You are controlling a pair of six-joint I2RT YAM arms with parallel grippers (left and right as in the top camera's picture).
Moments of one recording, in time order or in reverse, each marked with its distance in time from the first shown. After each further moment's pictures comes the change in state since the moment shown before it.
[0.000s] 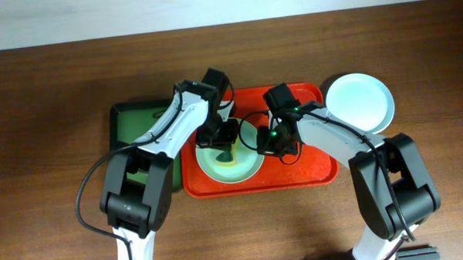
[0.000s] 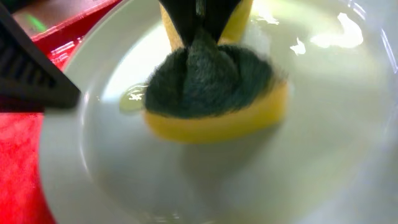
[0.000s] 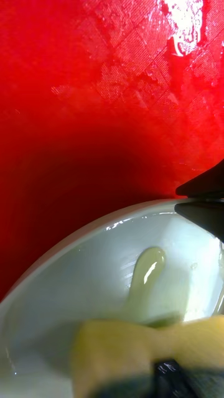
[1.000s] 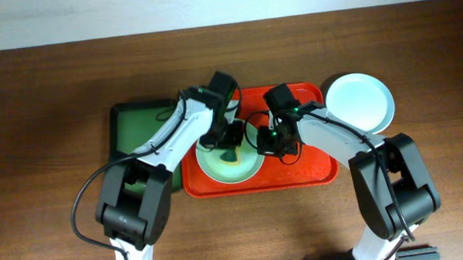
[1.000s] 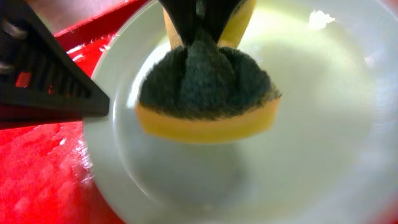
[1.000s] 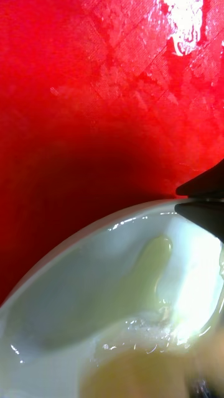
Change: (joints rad) left arm -0.051 -0.080 -0.025 0.036 -0.077 -0.041; right arm 0.000 0.000 -0.003 0.002 0.000 0.003
